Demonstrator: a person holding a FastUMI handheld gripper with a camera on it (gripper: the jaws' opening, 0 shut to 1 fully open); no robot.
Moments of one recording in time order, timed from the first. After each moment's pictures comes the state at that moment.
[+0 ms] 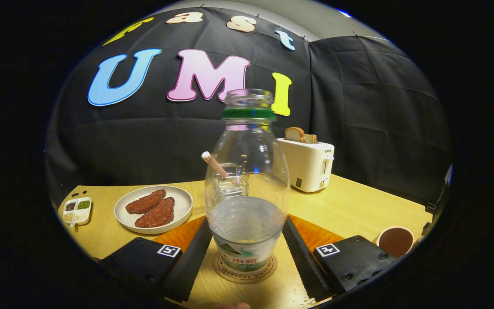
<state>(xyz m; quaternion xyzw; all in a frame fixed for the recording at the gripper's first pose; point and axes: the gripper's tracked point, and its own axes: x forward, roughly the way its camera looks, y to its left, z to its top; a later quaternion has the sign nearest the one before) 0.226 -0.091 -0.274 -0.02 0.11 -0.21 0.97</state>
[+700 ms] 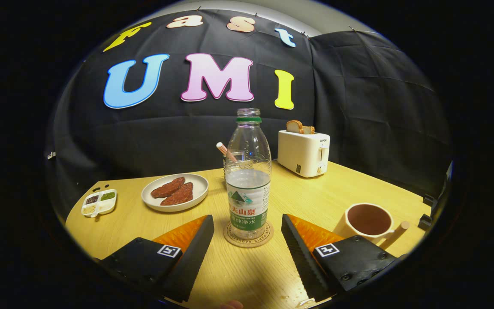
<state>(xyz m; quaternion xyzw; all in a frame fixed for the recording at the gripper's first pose) 0.142 -0.052 -0.263 -0.01 0.14 -0.17 0.98</state>
